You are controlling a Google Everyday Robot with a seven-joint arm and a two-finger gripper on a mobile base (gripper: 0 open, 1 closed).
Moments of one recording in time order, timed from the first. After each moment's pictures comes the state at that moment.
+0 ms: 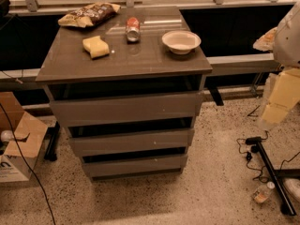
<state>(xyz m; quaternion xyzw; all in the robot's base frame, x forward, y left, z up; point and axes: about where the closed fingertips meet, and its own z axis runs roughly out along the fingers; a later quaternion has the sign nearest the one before) 0.438 -0.216 0.977 -0.60 0.78 -0.04 0.16</state>
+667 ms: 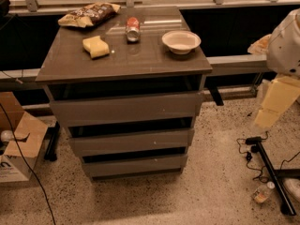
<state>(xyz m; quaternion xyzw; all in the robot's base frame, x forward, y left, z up) 0.444 -0.210 0.963 -0.61 0.77 -0.03 0.18</state>
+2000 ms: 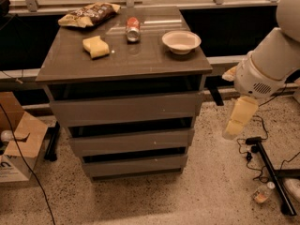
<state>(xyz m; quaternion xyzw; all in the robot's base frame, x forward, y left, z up) 0.497 -0.203 0.860 -0.61 0.78 0.04 0.16</state>
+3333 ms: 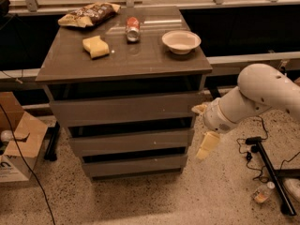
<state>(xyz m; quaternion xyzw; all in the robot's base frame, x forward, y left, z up) 0.527 -0.153 0.702 -0.63 0.73 0.15 0.22</state>
